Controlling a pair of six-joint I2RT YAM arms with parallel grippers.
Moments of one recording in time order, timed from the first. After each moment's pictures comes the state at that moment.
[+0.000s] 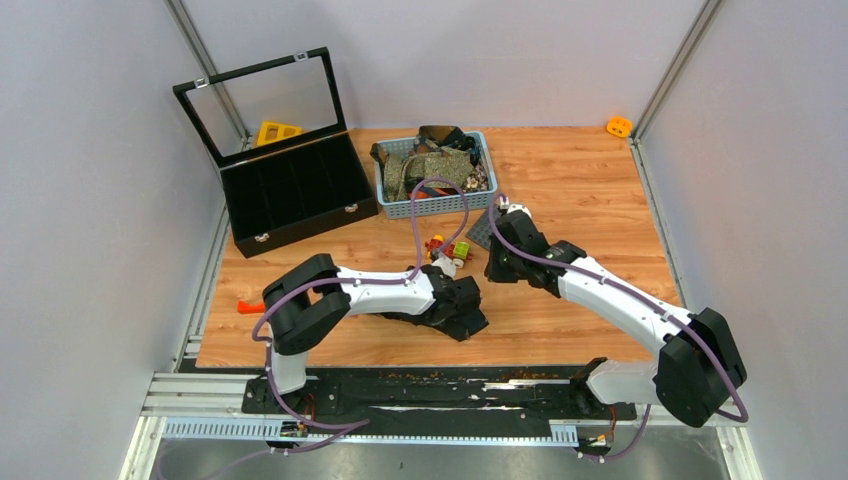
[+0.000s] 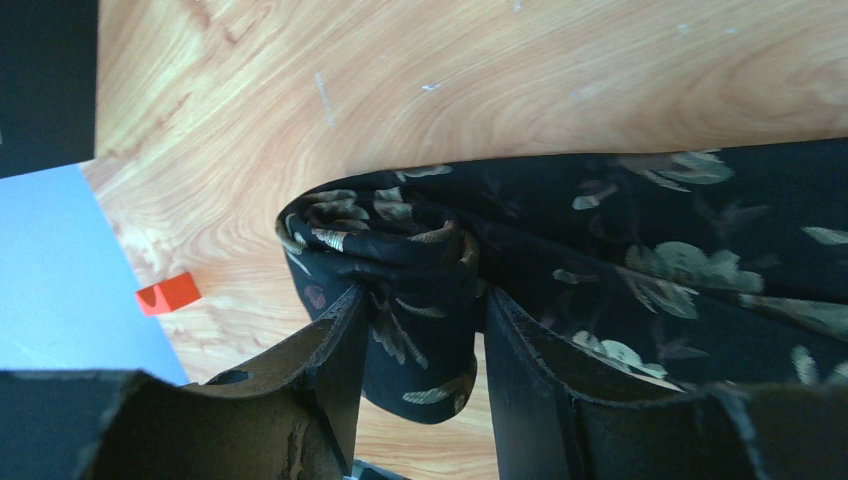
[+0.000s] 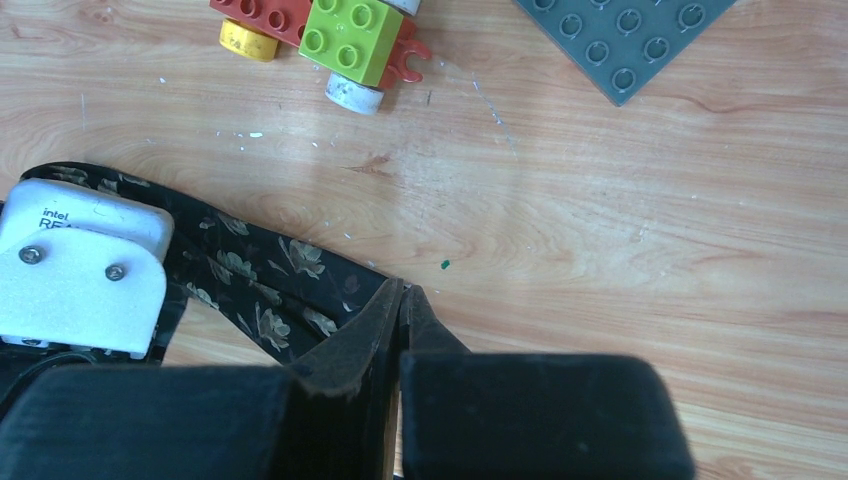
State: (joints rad) left arm -1.16 1.89 1.19 -0.97 -0.74 -0.69; right arm 0.65 1.28 0.86 -0.48 0.09 0.58
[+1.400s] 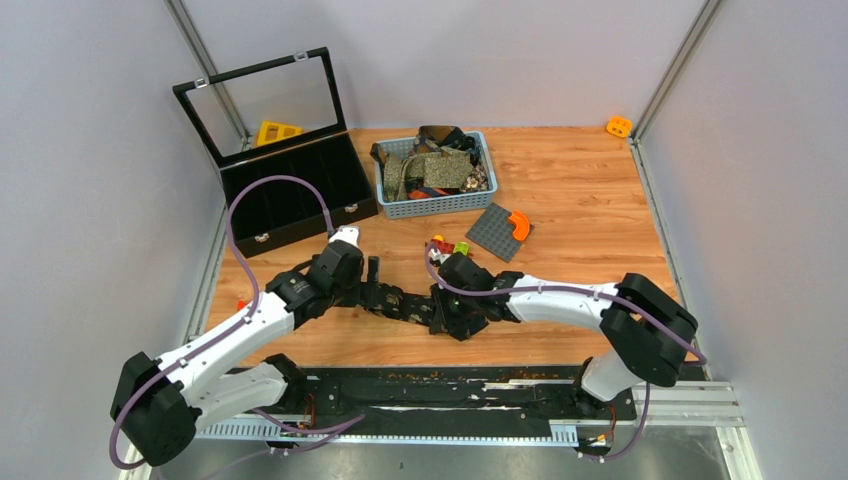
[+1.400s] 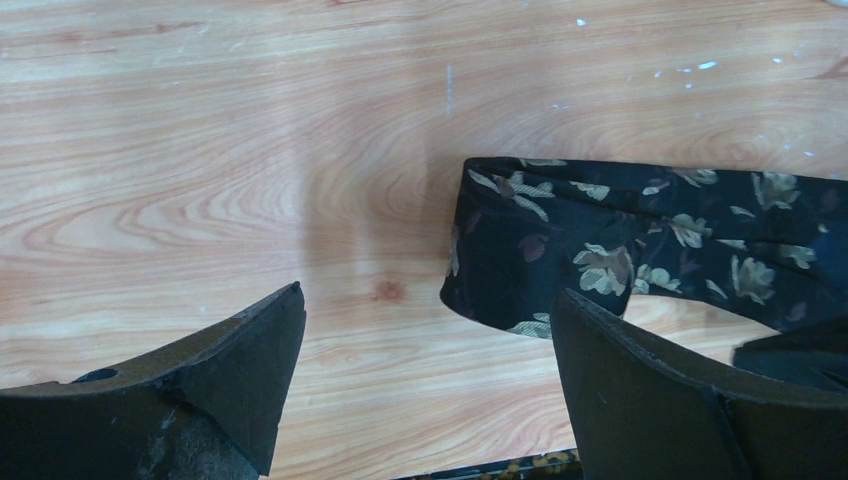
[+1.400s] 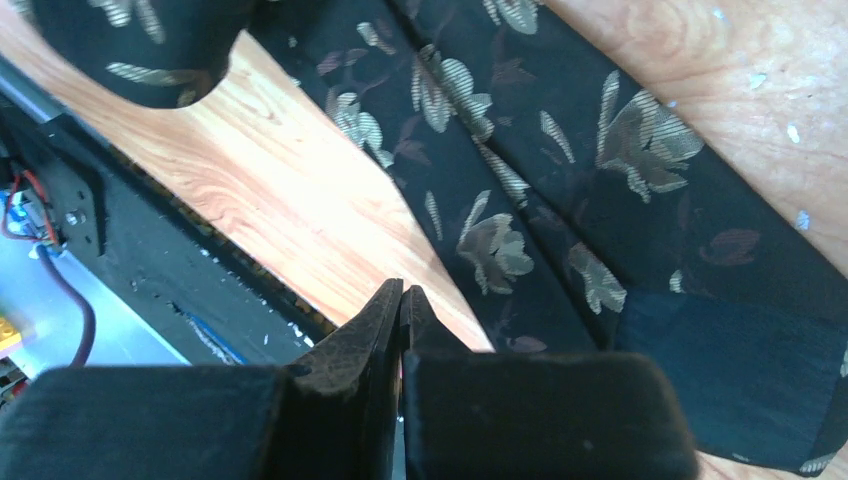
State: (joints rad) left arm -0.66 0.99 0.65 -0.58 -0.25 -0.54; right arm 0.97 1.54 0.78 -0.20 -0.22 0.68
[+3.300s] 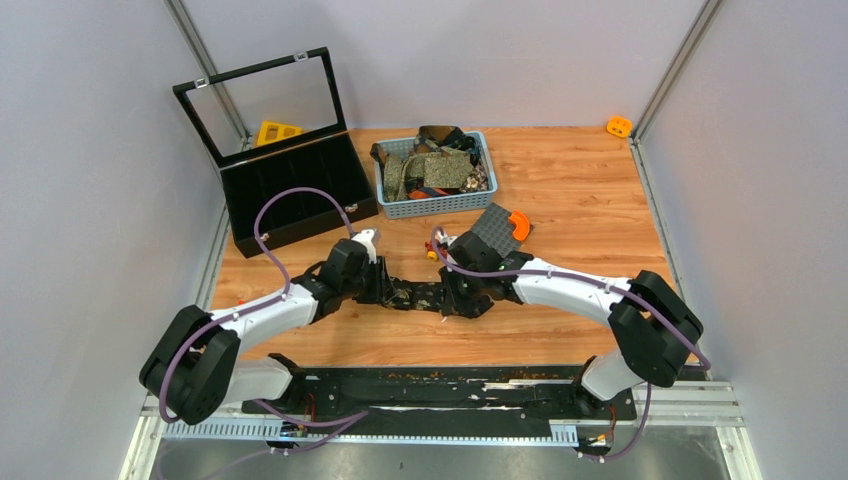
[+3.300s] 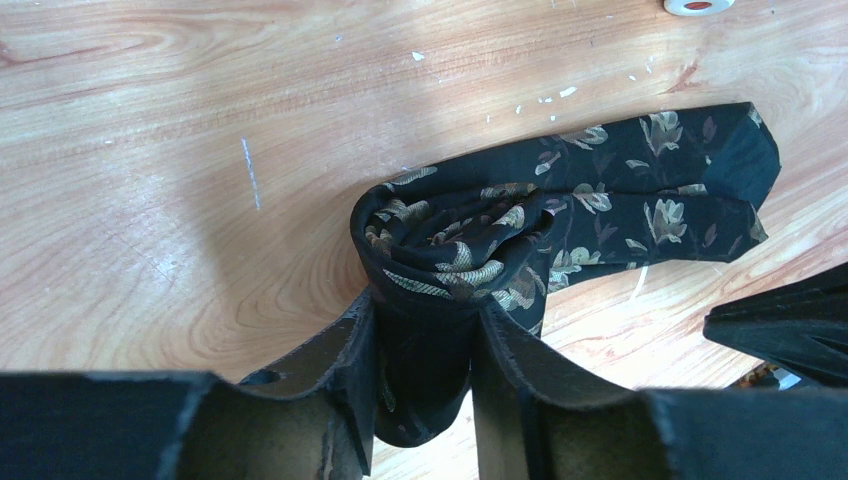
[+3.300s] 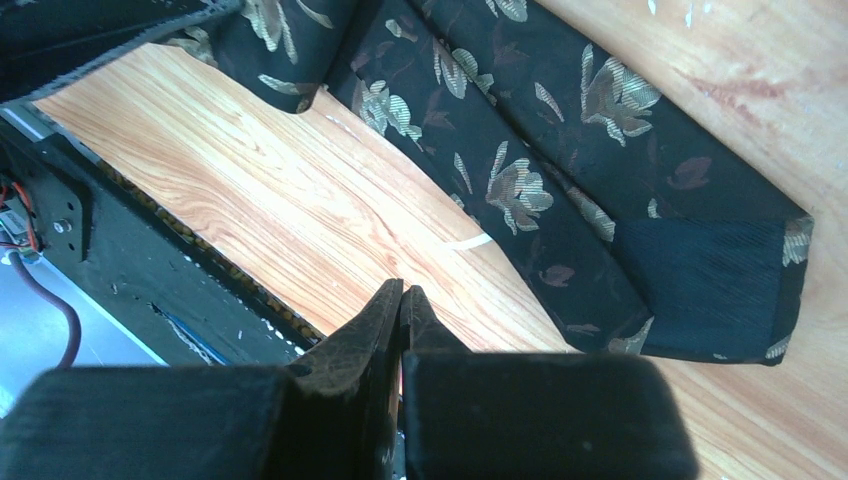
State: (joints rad) left arm -0.57 1.25 0.50 -0.05 0.10 -0.54; right arm 0.86 1.52 0.89 -0.37 -0.21 0.51
